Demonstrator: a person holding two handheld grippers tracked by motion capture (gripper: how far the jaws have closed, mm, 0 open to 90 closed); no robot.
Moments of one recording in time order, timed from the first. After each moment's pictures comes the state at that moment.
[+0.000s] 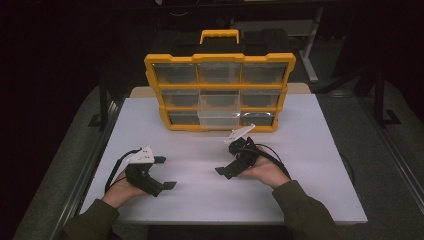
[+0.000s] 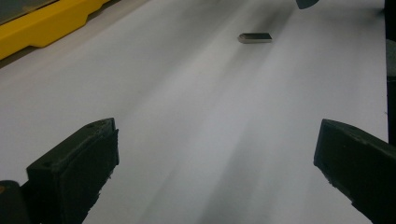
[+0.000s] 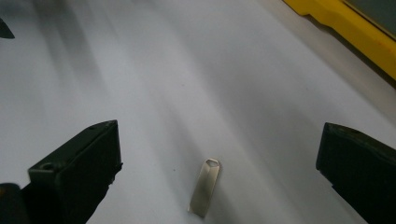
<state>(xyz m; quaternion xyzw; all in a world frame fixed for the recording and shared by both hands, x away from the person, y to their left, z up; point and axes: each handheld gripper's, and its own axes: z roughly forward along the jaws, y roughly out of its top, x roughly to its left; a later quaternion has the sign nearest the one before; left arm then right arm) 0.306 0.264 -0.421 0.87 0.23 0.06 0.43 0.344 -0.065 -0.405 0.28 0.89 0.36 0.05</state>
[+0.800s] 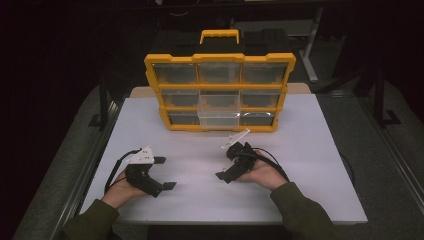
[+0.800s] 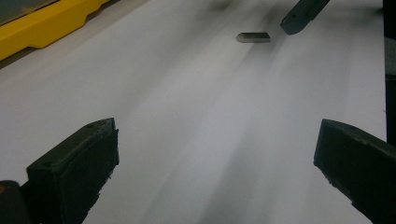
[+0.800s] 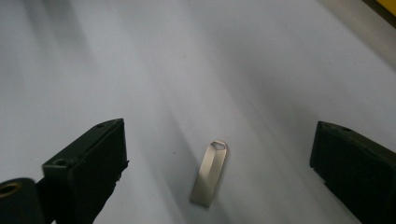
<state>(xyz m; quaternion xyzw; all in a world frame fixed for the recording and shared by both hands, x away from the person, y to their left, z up) 0.305 0.265 -0.420 0.87 0.23 0.06 0.43 0.343 -0.060 -0.422 0.28 0.90 0.32 0.05</state>
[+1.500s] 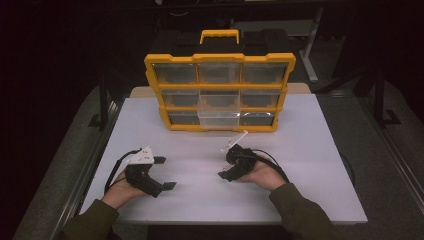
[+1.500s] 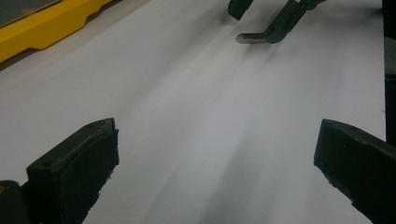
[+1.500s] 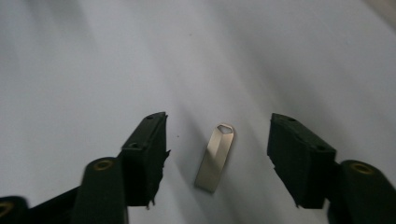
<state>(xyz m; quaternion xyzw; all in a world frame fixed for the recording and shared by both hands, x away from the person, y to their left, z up) 0.304 0.264 -0.420 0.87 0.23 0.06 0.44 0.341 -0.059 -0.427 0.27 0.92 0.30 0.04</state>
